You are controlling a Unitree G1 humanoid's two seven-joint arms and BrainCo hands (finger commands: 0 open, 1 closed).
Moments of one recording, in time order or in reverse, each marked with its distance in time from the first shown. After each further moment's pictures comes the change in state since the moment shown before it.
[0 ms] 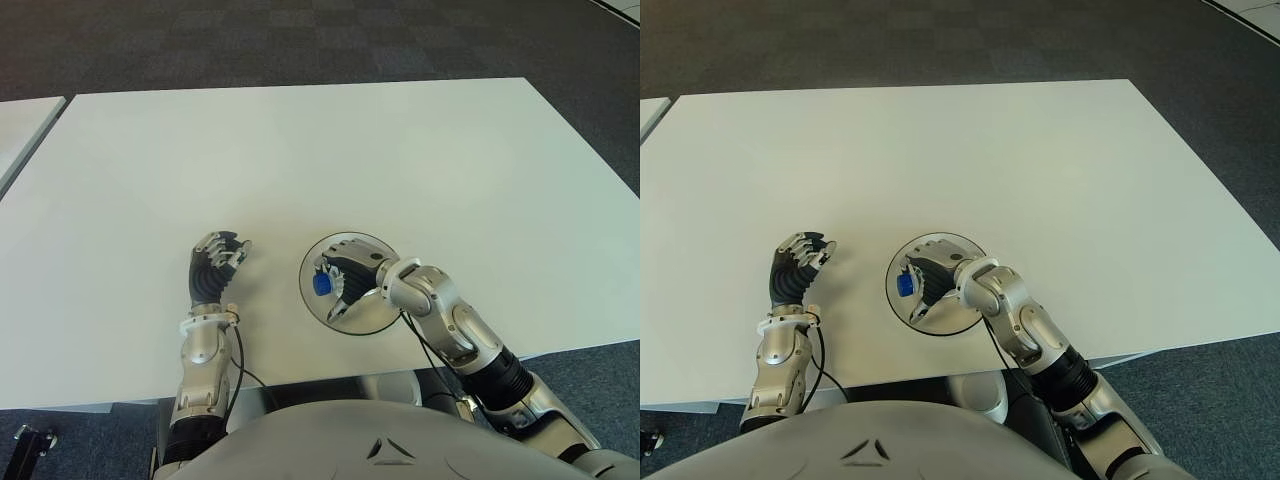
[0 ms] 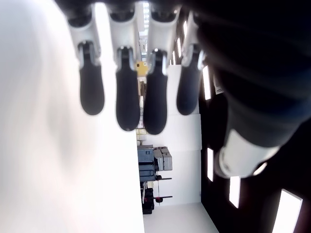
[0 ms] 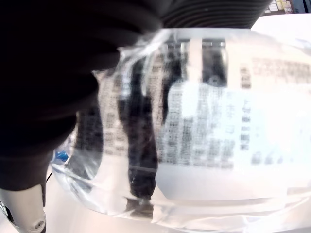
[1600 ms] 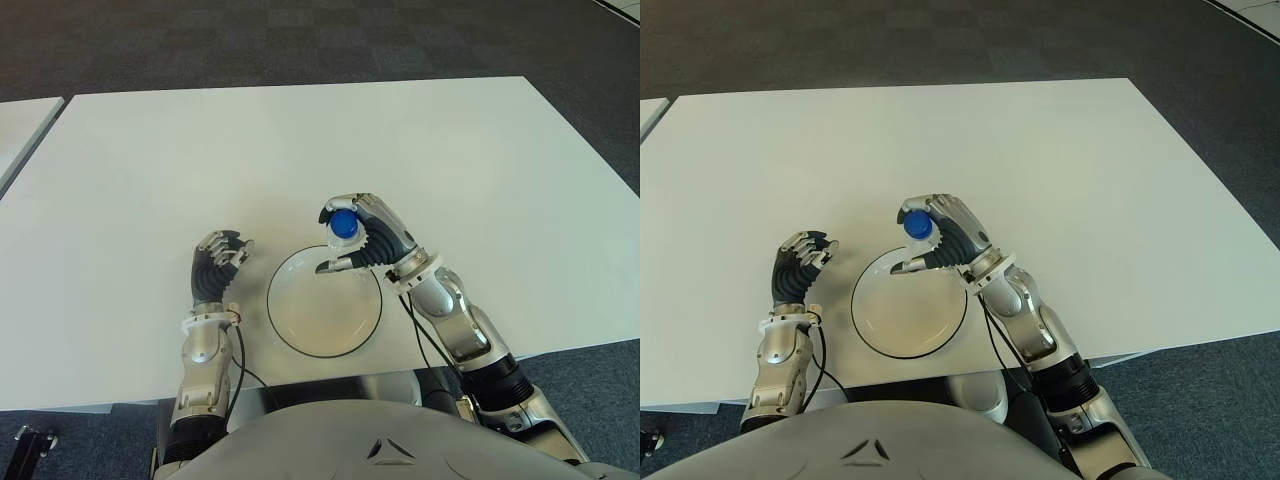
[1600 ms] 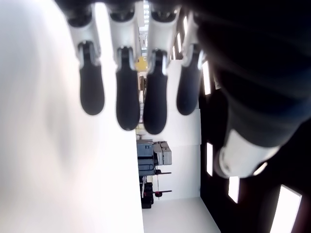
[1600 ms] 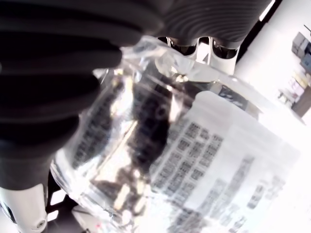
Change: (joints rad) left arm 0.000 -0.003 -0.011 -0.008 -0.004 0.006 -0.015; right arm 0.073 0.076 -0.173 0.074 0.332 -0.334 -0.487
